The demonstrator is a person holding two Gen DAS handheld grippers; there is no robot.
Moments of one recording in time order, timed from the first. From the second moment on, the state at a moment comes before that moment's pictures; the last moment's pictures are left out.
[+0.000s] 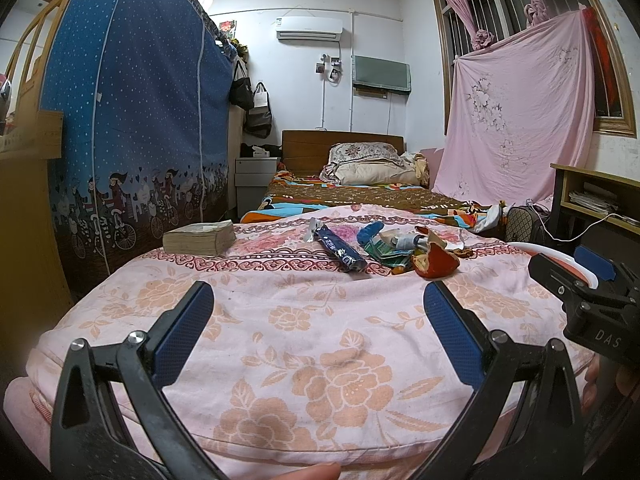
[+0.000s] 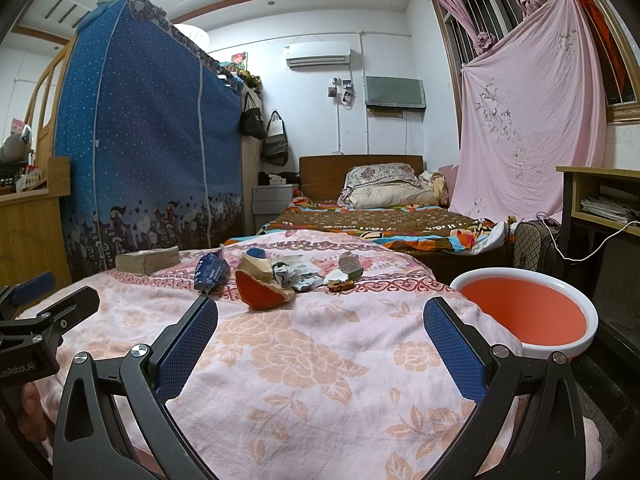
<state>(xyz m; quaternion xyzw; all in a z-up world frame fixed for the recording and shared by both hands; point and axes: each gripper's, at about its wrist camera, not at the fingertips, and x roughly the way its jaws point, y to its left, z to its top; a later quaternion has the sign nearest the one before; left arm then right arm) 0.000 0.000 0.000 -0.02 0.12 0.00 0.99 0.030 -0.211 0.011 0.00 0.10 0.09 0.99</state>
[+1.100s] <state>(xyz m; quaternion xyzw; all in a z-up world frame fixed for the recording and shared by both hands) 0.012 0.003 0.018 -0.01 0.10 0.02 0.99 0.040 -0.209 0.024 0.02 0.09 0.10 0.99</state>
